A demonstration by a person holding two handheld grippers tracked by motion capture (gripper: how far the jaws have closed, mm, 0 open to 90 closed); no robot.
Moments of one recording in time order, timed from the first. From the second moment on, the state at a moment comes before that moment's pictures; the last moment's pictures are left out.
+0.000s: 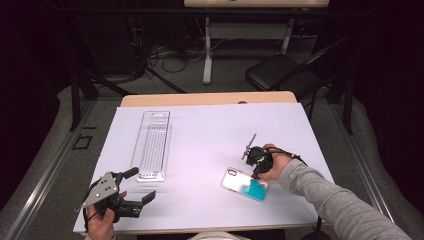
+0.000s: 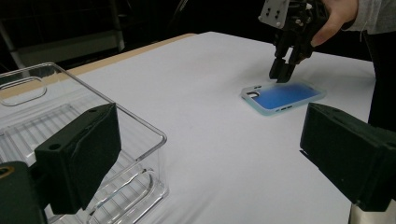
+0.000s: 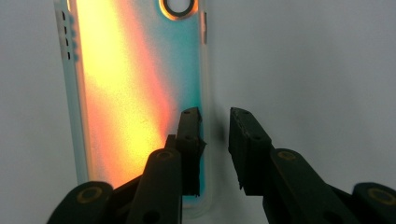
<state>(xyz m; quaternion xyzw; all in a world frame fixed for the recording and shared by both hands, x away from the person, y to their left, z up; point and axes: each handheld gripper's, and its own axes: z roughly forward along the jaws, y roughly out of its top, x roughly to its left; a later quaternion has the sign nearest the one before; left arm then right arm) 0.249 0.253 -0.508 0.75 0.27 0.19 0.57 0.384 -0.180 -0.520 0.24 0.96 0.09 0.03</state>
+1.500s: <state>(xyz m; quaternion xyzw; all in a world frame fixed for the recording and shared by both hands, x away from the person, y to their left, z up) 0.250 0.253 -0.508 0.75 0.27 0.19 0.56 0.389 -0.179 -0.524 0.23 0.97 0.07 0.01</state>
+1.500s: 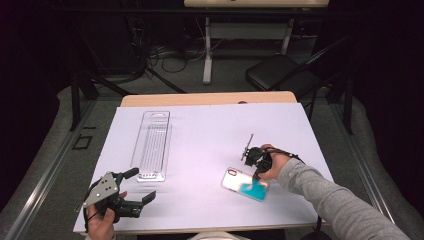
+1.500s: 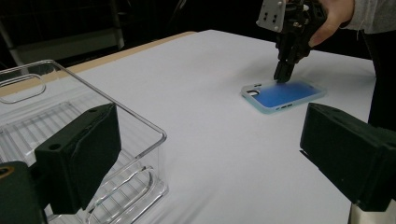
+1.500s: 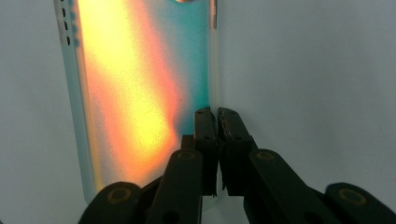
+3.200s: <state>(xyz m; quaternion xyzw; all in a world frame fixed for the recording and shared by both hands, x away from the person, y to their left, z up) 0.250 0.252 -0.509 0.75 0.28 0.19 0.56 0.387 -0.184 -0.513 0.24 0.97 0.09 0.00</state>
